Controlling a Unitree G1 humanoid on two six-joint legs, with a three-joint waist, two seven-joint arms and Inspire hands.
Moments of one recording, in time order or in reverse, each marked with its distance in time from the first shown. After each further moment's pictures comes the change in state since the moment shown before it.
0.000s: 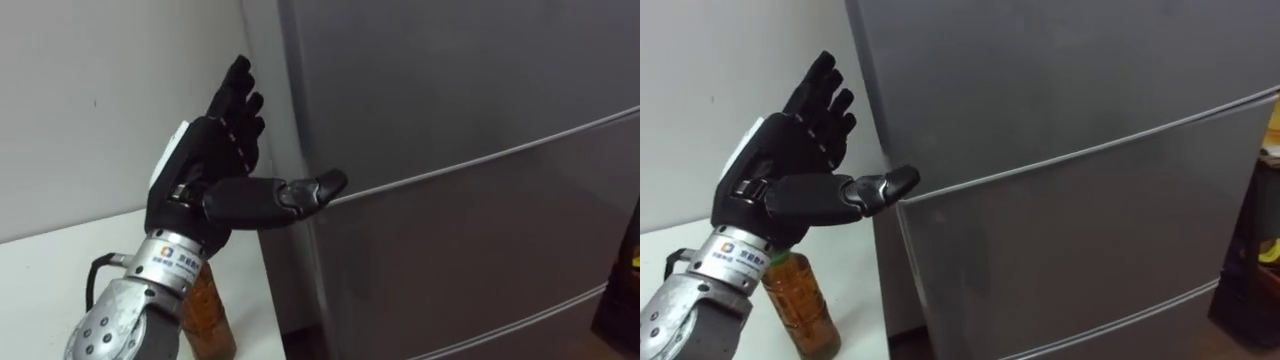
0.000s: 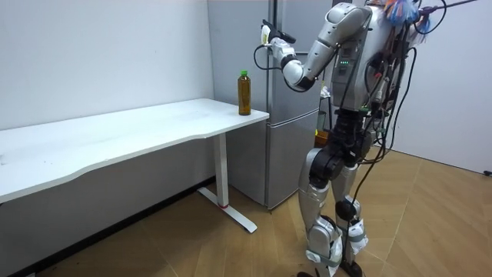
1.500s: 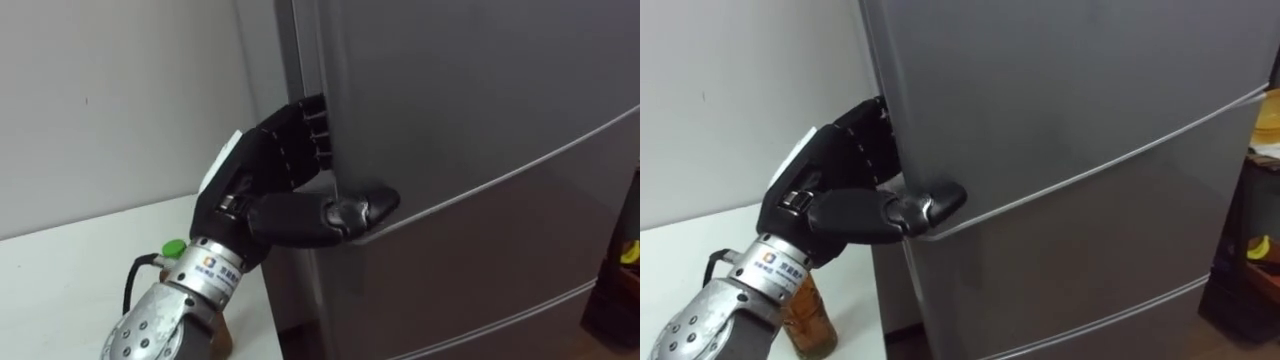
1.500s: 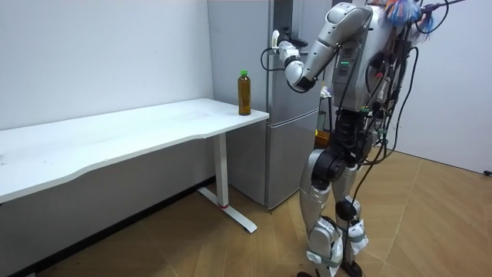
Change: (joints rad) left arm 0.007 0.001 -0.114 -0.034 0.028 0.025 -0.029; right arm -0.031 -0.012 0.020 0.046 0.074 0.006 0.028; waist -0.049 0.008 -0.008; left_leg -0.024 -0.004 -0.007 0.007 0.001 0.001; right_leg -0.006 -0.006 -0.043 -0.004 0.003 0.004
